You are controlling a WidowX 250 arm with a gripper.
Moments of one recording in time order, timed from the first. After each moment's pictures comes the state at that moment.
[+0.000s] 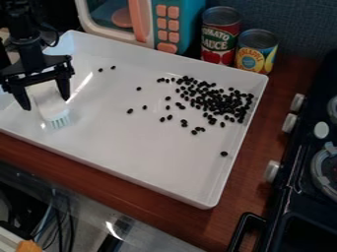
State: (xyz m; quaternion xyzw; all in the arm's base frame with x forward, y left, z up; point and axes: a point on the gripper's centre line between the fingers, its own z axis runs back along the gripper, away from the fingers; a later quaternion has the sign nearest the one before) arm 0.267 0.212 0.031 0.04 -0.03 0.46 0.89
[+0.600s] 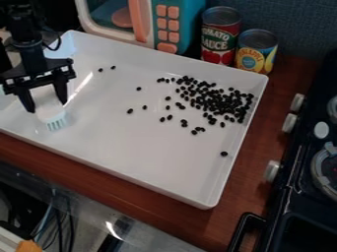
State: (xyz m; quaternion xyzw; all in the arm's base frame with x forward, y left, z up) arm 0.266 0.207 0.027 0.04 -0.02 0.46 0.89
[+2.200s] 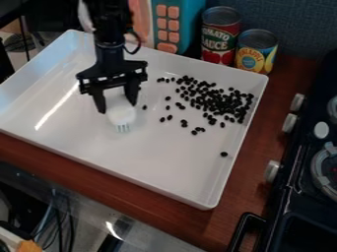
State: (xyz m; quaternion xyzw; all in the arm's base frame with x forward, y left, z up) arm 0.318 0.094 0.027 0.03 -0.02 0.43 0.90
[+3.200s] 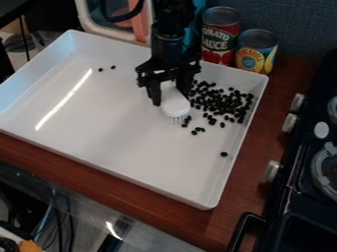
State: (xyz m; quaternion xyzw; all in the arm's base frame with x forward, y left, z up) arm 0.367 0.028 0.027 0.01 -0.02 0.44 0.90
